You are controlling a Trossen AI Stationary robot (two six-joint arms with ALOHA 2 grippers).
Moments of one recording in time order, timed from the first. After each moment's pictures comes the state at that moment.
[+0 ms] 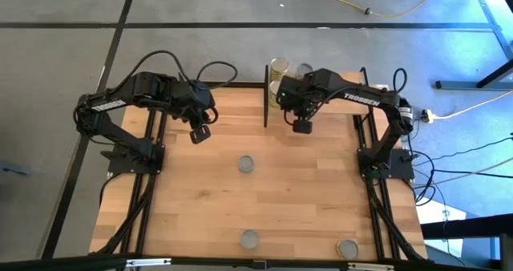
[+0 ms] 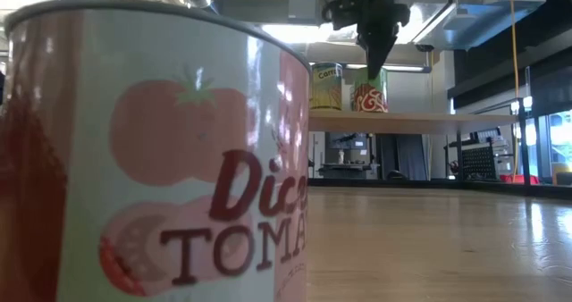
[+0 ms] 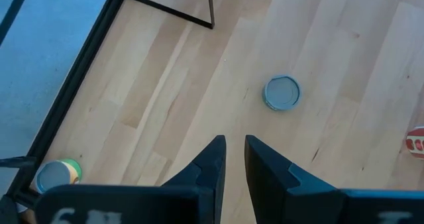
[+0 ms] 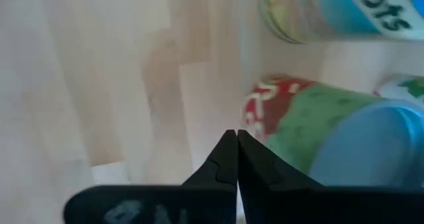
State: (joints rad) left arm 0.09 1.37 1.76 -1.44 -0.17 -0.30; right arm -0.28 1.76 1.77 -1.42 0.19 -0.19
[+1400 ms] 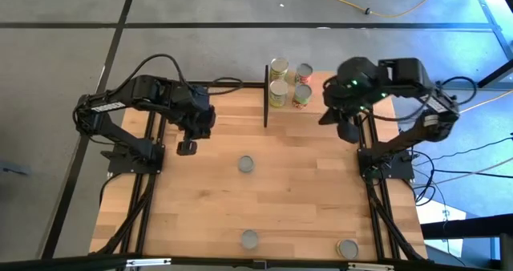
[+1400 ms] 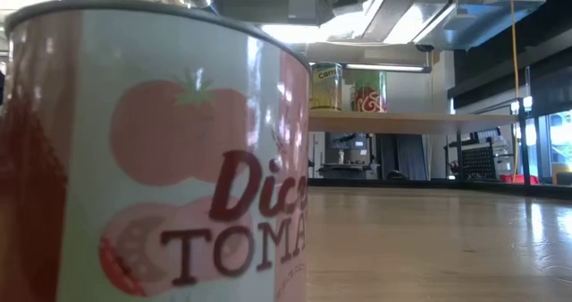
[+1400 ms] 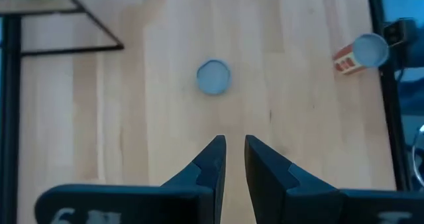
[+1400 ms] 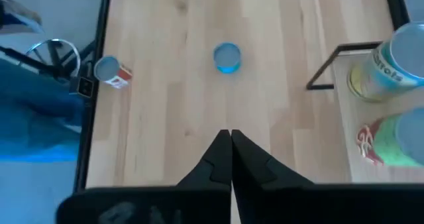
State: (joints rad) left arm 0.04 1.37 1.76 -1.43 0.09 0.06; right arm -0.13 1.43 2.03 -1.55 -0.21 -0.02
